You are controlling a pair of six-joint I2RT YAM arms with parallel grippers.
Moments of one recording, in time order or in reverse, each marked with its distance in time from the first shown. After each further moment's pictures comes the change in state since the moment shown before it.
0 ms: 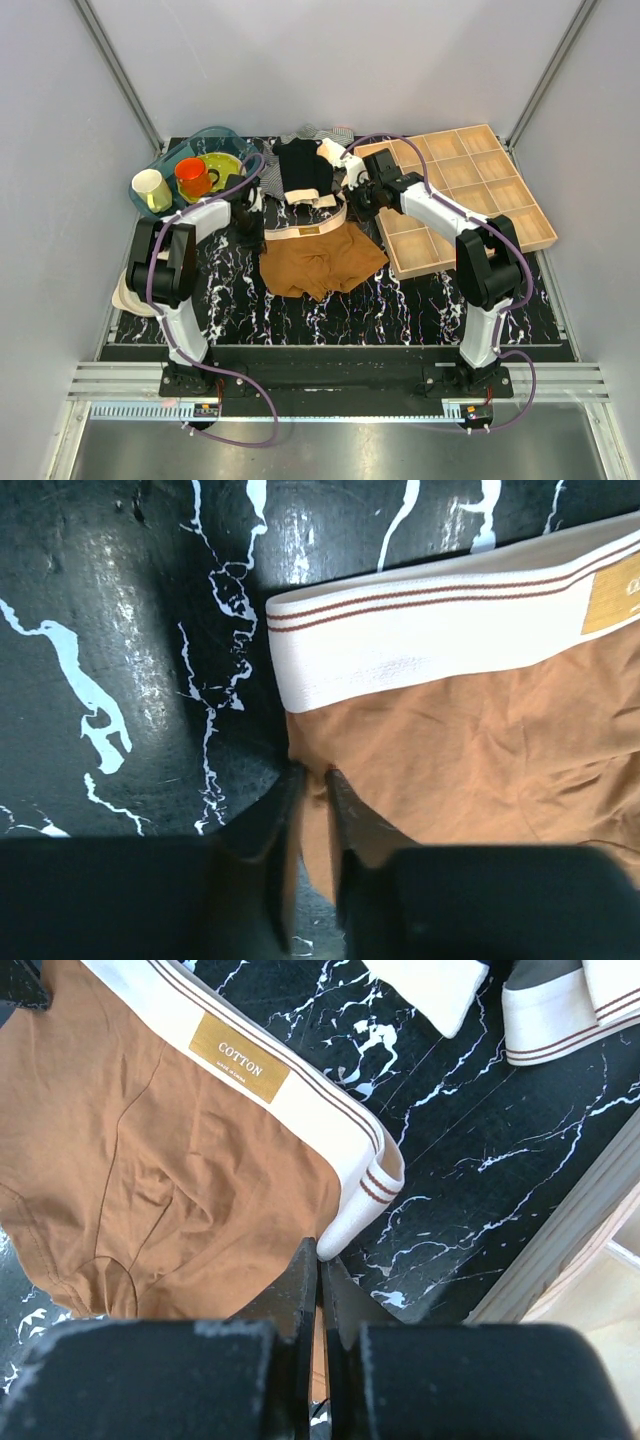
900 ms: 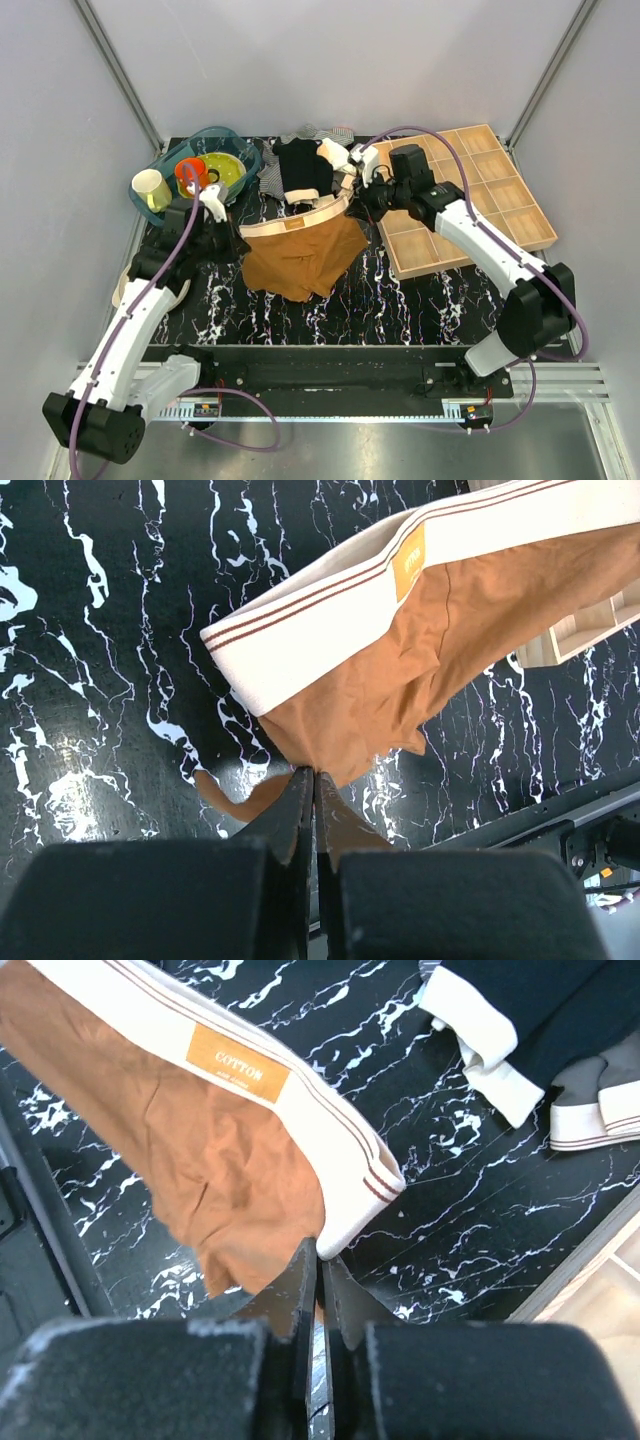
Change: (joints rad) left arm -0.051 -0.917 -0.237 -0.151 0.013 -0.128; right arm 0.009 -0.362 -0.146 0.034 -0.214 0.002
